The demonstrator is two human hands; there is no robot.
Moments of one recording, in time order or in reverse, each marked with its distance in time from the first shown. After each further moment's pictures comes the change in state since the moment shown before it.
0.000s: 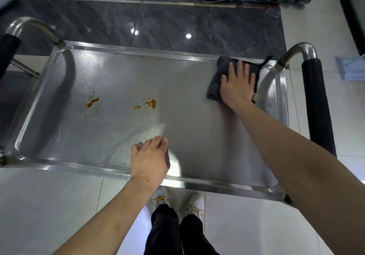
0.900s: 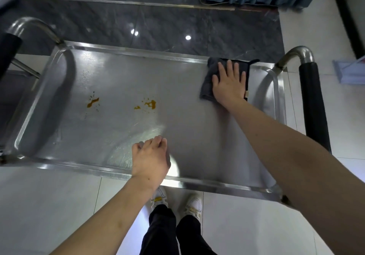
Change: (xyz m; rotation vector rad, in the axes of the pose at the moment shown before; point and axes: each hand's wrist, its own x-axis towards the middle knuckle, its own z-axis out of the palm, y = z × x) left_hand 0.003 0.004 0.016 0.008 0.157 0.008; right_hand 0.006 -0.017 0.001 0.005 -0.034 -0.086
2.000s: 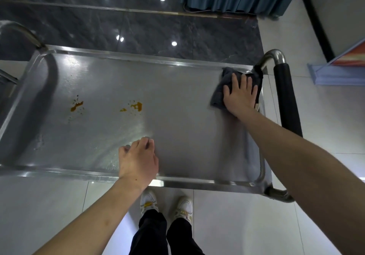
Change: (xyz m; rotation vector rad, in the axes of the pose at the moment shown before) left_hand -0.004 0.003 -0.020 0.045 -0.222 -0.026; right_hand -0.032 0.090 -0.013 -0.008 0.004 0.181
